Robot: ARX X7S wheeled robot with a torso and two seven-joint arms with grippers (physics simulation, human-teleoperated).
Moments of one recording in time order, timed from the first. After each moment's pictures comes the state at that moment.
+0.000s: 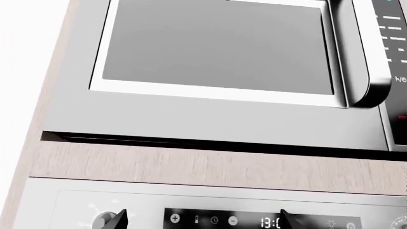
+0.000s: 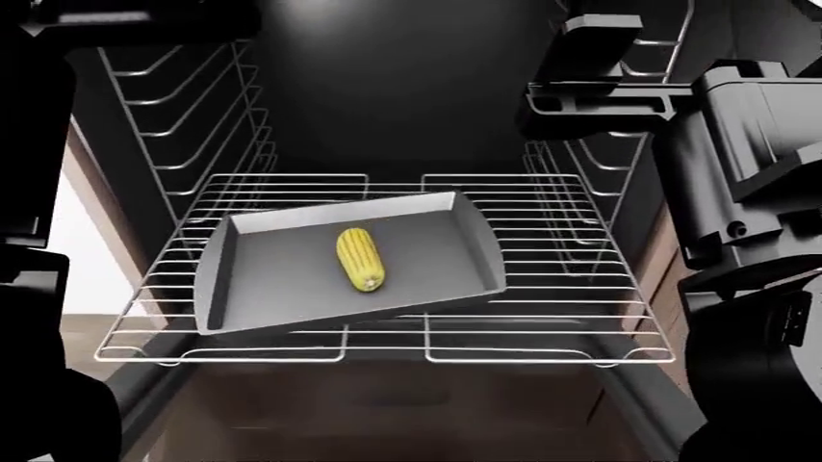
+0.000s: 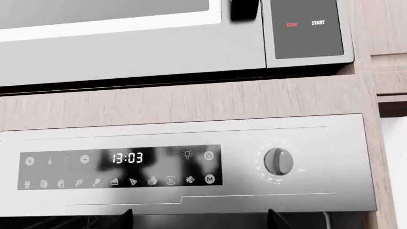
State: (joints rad) left arm -1.28 -0.31 -0.09 0.88 -1.44 -1.29 -1.16; right arm 1.09 0.28 0.09 -0.86 1.29 1.31 0.99
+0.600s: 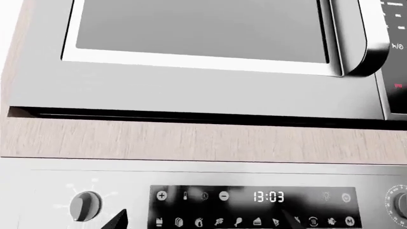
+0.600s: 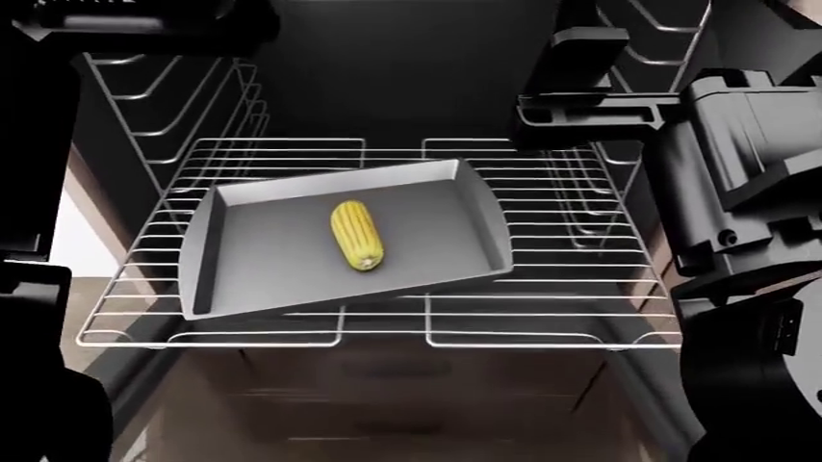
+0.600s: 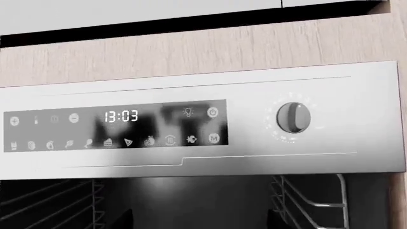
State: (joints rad) left arm -1.29 -0.33 -0.06 0.91 -1.45 -1.26 -1.14; right arm 1.07 0.30 0.06 -0.86 1.31 1.27 1.00
